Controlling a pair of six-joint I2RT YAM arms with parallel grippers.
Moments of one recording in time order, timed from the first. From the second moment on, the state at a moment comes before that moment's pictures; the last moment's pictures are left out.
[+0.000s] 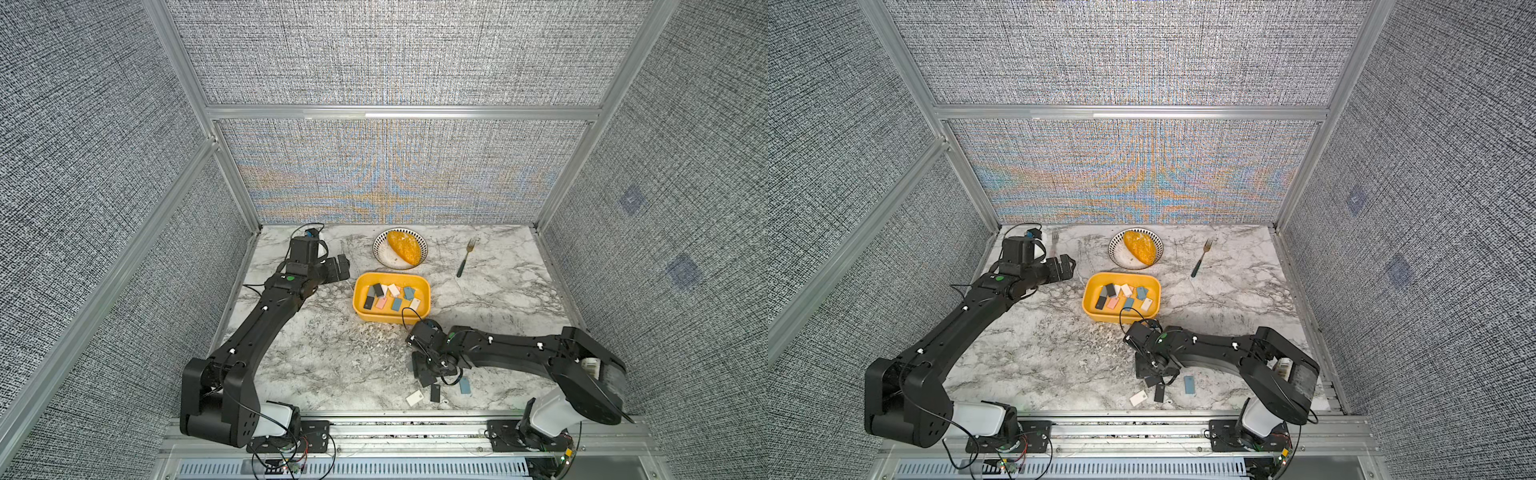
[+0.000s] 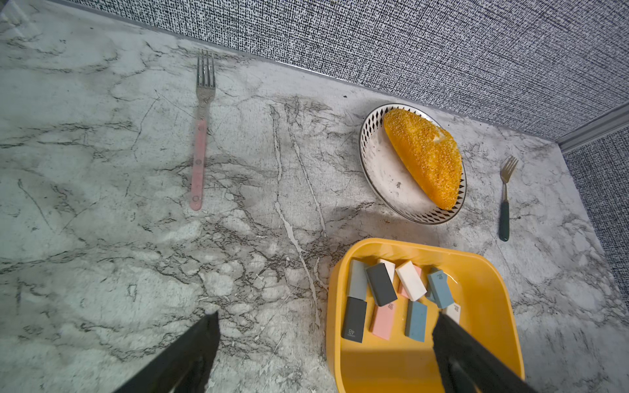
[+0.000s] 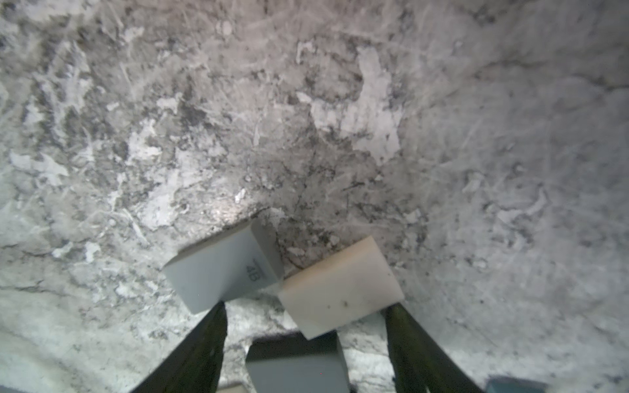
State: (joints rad) left arm -0.25 1.38 1.07 -0.38 0.10 -0.36; right arm 1.01 1.60 0.87 -0.64 0.08 0.88
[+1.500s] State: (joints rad) left arm -0.25 1.39 1.07 -0.38 0.10 -0.36; right arm 1.01 1.73 1.01 -0.61 0.15 0.72
